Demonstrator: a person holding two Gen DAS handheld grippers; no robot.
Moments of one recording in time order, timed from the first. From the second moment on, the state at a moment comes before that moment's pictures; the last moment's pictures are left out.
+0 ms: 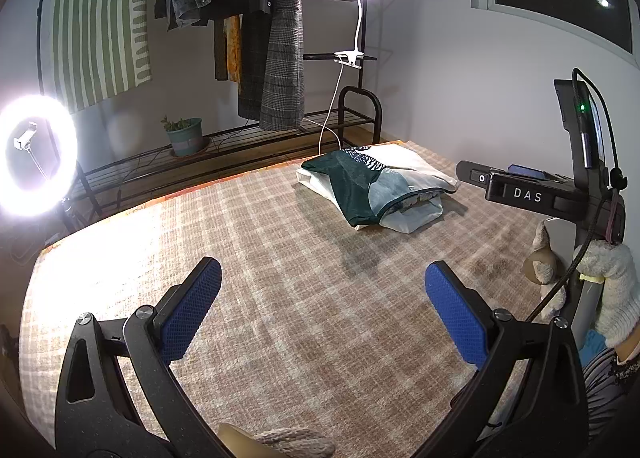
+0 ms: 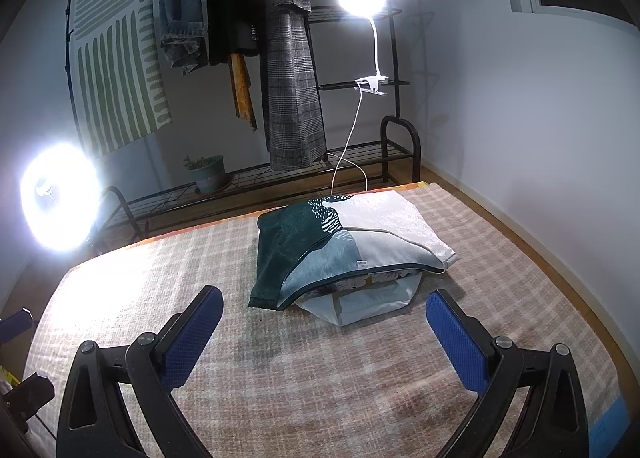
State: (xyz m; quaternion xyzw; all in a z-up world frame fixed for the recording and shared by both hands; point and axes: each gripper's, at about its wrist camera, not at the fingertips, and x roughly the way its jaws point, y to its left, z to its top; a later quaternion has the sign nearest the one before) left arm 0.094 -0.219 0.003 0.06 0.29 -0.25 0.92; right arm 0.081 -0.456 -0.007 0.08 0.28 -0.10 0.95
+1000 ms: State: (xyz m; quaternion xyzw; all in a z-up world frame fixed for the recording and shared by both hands) left arm 0.093 -0.221 0.005 0.06 0.29 -0.25 0.92; right arm 0.082 -0.450 -0.008 0.08 0.29 -0.10 0.95
